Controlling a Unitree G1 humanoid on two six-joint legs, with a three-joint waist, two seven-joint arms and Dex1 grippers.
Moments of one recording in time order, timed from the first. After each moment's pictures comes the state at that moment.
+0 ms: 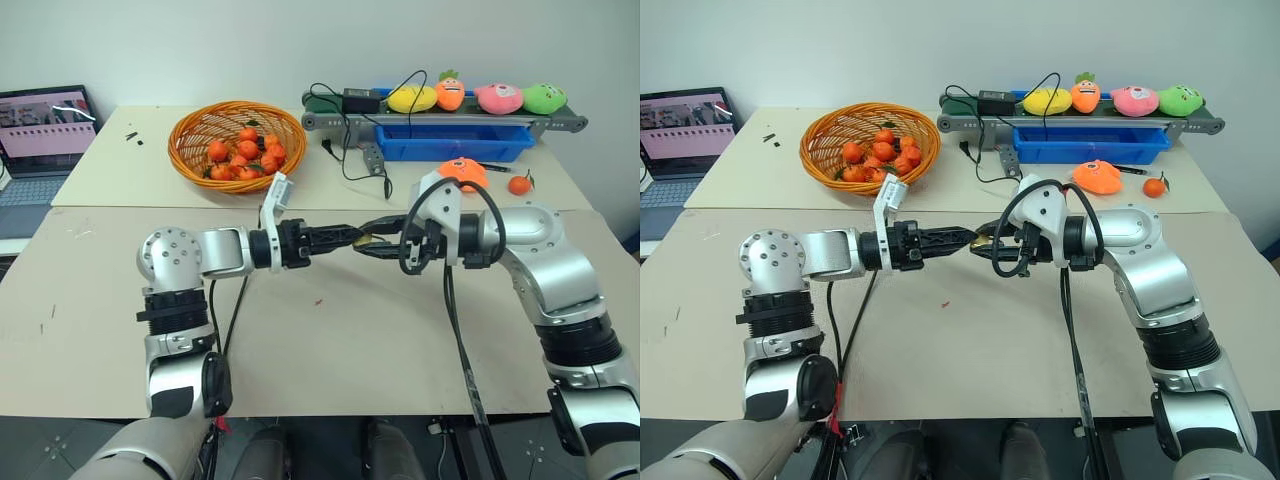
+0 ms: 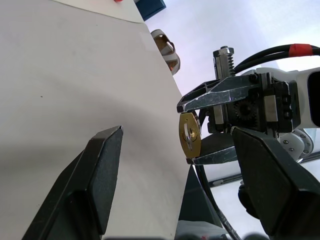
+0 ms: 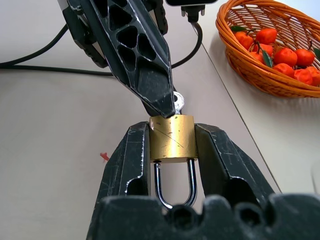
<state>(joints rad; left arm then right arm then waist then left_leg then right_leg) -0.86 0.15 0.38 0.11 -0.98 1.56 -0.34 -0.70 -0.67 0.15 -0.18 0.29 0.46 1.09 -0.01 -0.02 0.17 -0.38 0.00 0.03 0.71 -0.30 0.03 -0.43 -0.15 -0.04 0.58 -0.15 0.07</state>
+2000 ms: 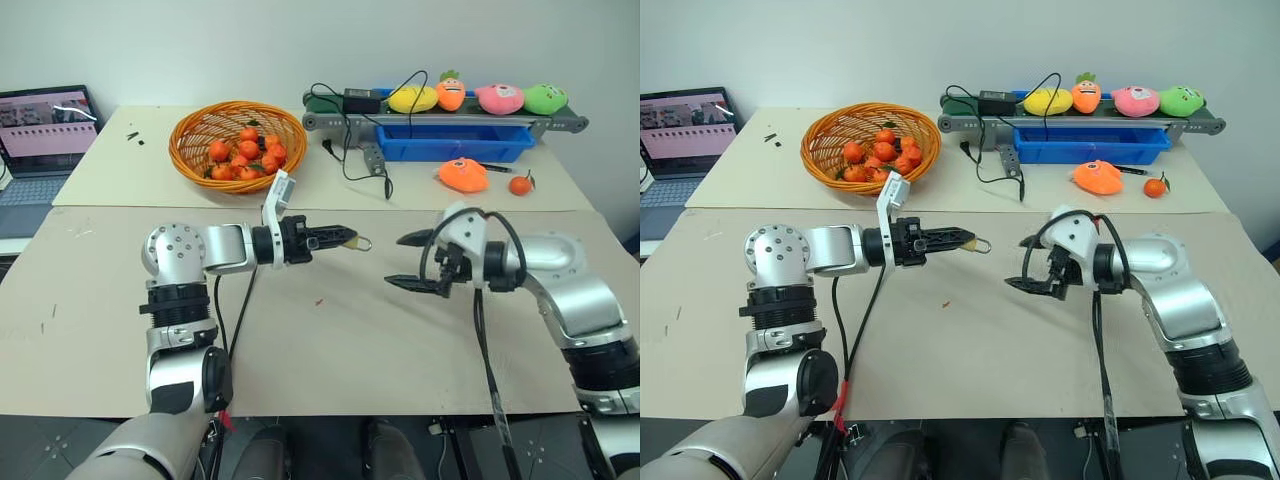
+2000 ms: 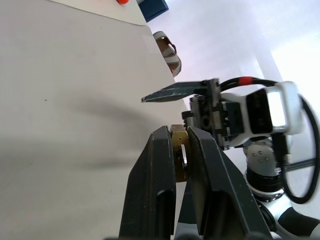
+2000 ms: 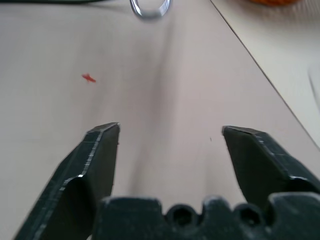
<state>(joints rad) -0.89 0.17 0.38 0.17 -0.97 1.55 -0.34 -0.51 -0.78 0.10 -0.08 0.24 0.38 1.04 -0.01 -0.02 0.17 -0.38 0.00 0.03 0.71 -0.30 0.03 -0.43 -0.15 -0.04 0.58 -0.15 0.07</state>
